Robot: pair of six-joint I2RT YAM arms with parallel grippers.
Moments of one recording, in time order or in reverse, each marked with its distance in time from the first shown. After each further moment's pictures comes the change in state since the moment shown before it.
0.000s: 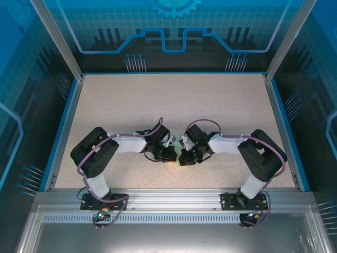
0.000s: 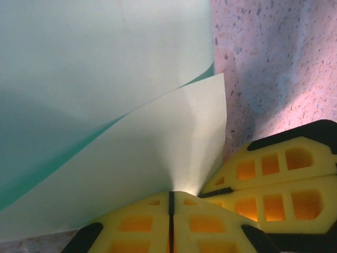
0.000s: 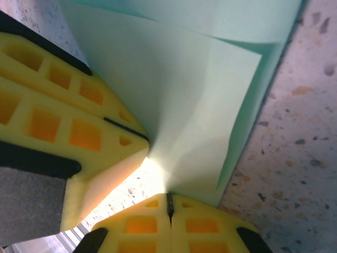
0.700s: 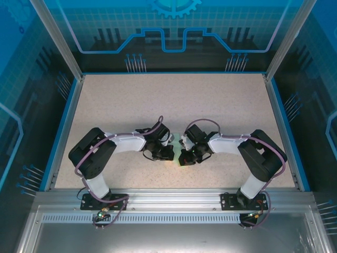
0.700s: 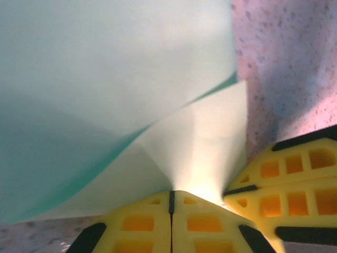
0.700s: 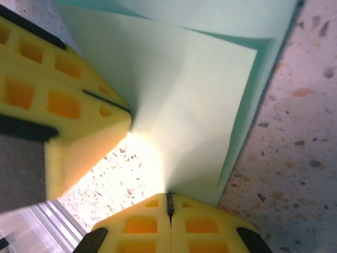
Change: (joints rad) left arm 0.022 -0.024 0.022 -0.092 -0.089 0.084; right arm 0.005 0.000 0.004 -0.006 0.011 -0.001
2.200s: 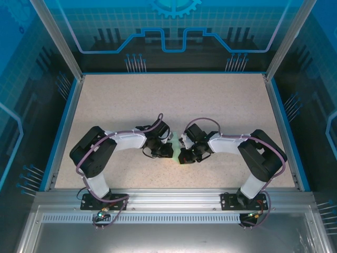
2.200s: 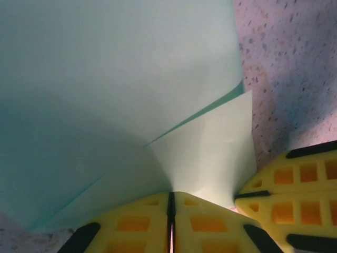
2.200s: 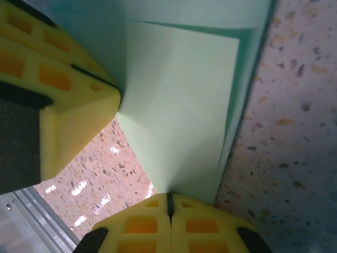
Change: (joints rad) left arm 0.002 0.022 0.054 -0.050 -0.038 0.018; right arm 0.001 0.000 0.008 0.020 0.029 0.000
